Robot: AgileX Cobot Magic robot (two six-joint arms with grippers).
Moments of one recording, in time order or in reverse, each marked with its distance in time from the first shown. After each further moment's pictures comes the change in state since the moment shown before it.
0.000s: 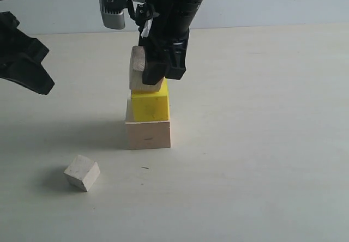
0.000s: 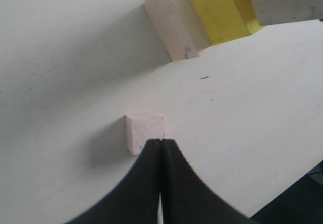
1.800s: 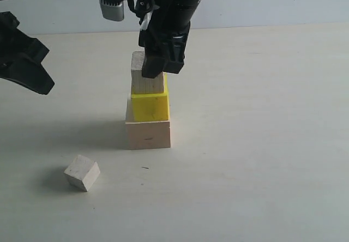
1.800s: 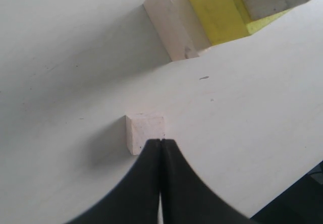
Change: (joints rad) left arm 0.000 0.000 0.000 0.000 0.000 0.002; right arm 0.000 -0.022 0.000 -0.023 -0.030 0.044
